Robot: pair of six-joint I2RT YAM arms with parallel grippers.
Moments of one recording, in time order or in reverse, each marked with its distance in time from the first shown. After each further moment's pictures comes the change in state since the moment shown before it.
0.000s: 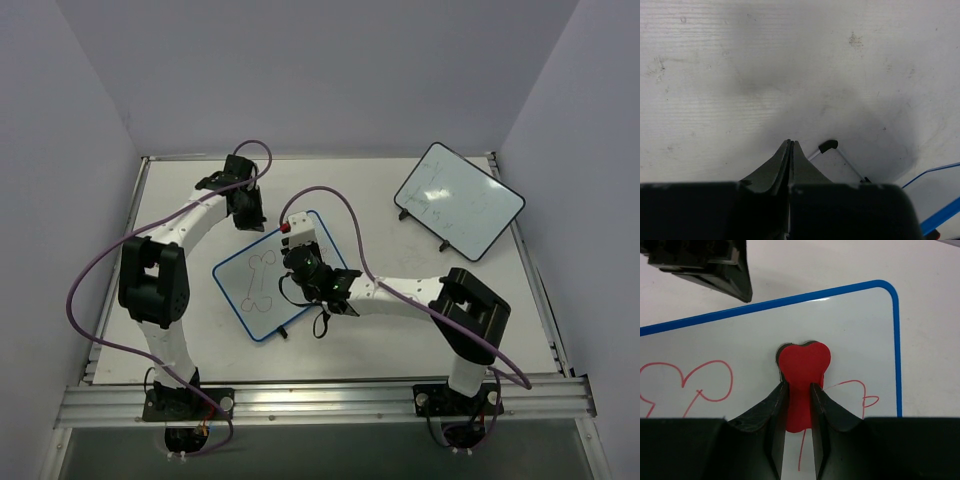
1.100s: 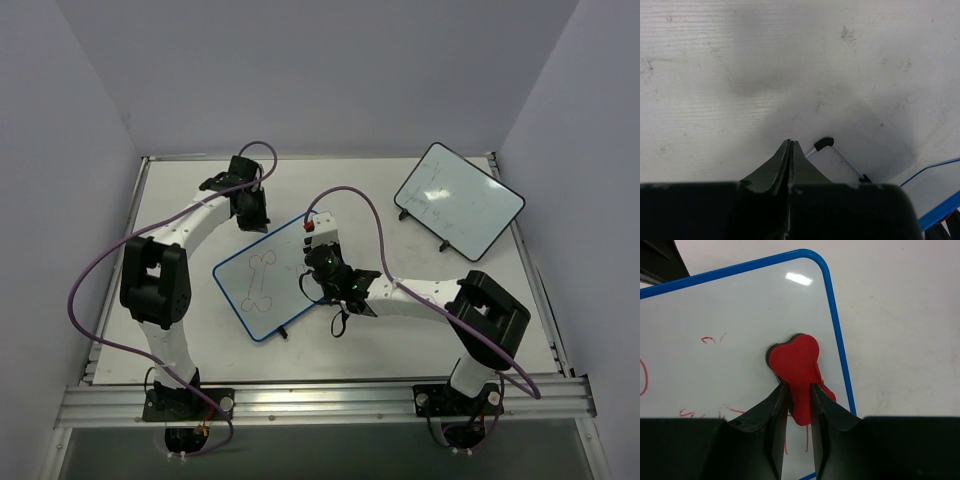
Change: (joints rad) left arm -0.023 0.000 0.000 0.001 -0.003 0.009; right arm -0.076 -0.092 -0.141 0.014 -0.016 0.029
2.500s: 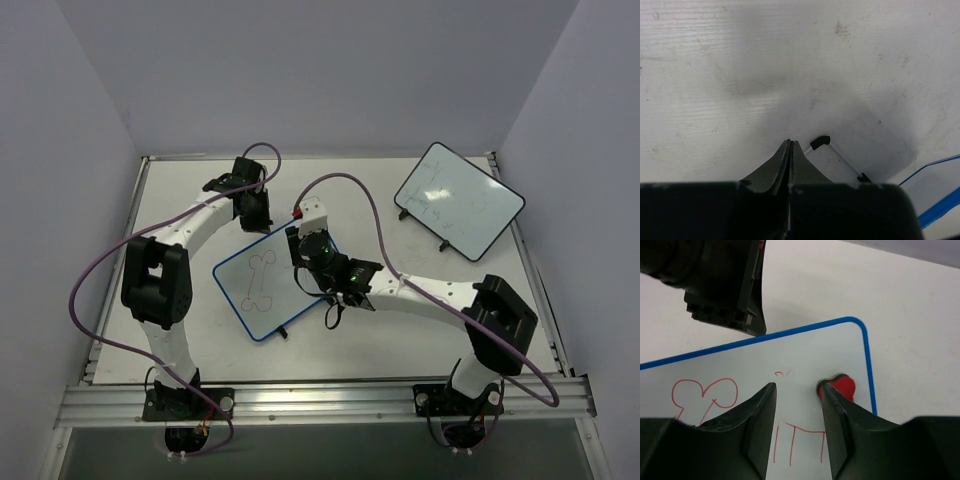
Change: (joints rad) left arm -0.019 0.000 -0.008 0.008 -0.002 0.001; right arm 0.036 -0.036 0.150 -0.085 -0.086 -0.029
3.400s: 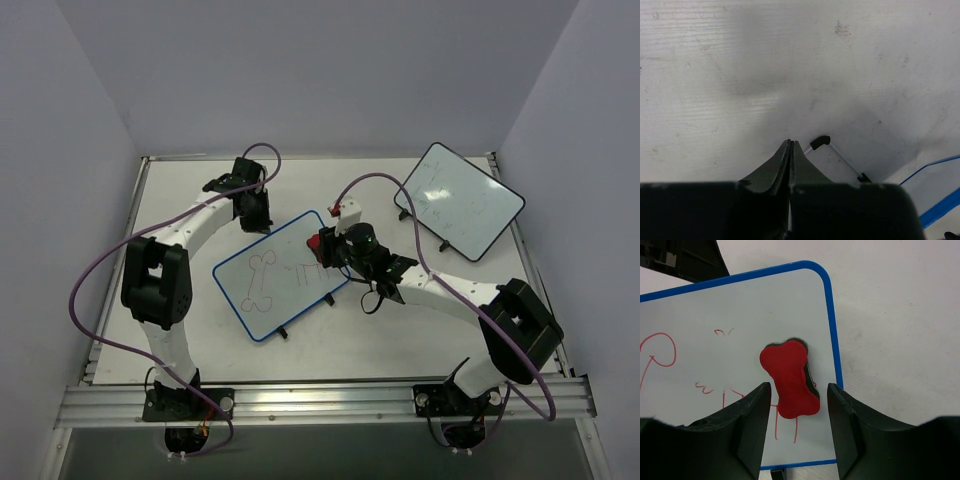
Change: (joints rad) left arm 0.000 0.000 -0.001 0.000 0.000 0.000; right arm -0.261 -0.123 -0.237 0.067 -0.433 -0.004
